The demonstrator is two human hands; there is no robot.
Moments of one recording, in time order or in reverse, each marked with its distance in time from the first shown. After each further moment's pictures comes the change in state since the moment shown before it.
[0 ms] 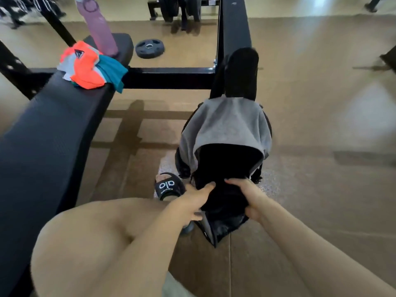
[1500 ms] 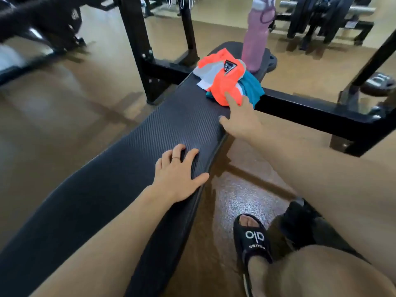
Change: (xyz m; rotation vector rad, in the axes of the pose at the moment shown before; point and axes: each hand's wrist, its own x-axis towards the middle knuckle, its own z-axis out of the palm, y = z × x) left_hand -0.013 0.054 -0.379 0.973 0.780 0.346; right_hand 0.167 -0.168 0.468 -1.538 0.029 -1.072
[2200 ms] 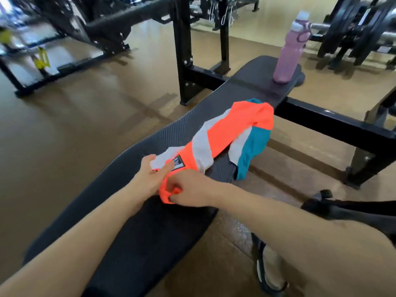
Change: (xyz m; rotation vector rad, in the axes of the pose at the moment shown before) left_hand -0.155 -0.113 -0.021 -1.087 0.158 -0.470; right_hand -0.234 -0.180 0.046 0.255 -0.569 -0.690
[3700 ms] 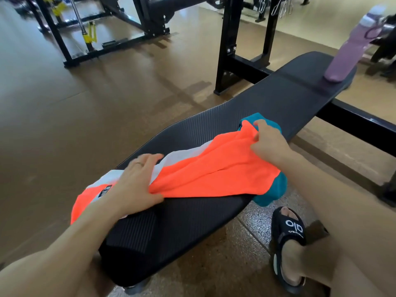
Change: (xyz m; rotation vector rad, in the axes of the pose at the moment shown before) left_hand -0.068 -0.088 -0.110 0.790 0.012 0.297; right_hand 0.002 0.040 -0.050 -0.162 0.394 0.539
